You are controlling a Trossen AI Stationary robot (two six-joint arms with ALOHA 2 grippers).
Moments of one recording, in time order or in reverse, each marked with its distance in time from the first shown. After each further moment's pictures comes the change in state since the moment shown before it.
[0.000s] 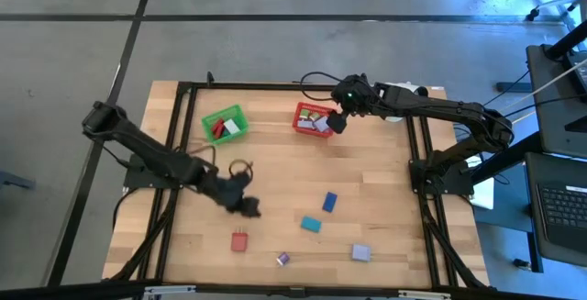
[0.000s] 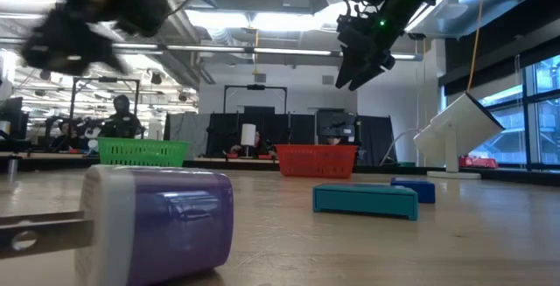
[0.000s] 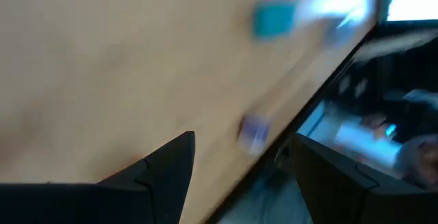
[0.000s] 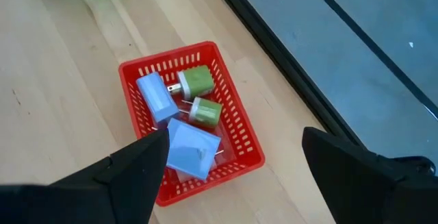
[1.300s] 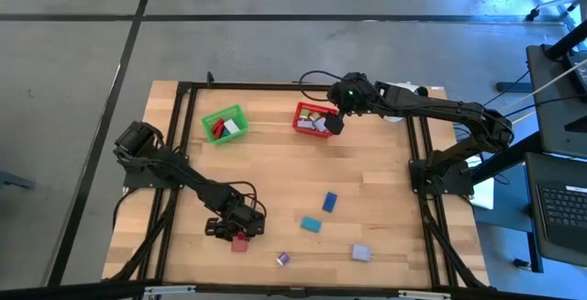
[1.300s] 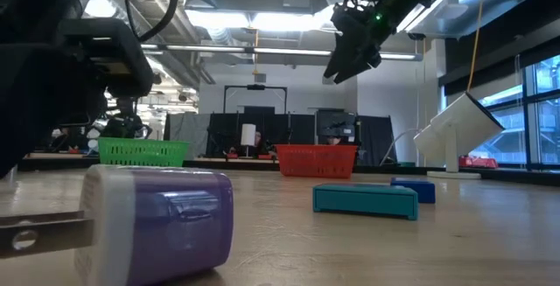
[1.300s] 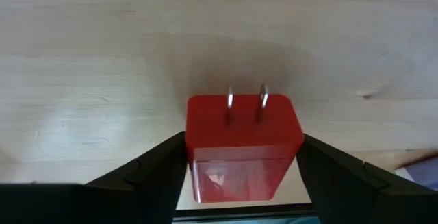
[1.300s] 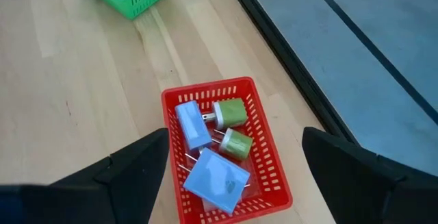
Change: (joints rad) left arm -0.072 0.430 0.156 -0.159 0.355 -0.586; right arm 0.000 0.001 0.000 0.104 -0.127 -0.095
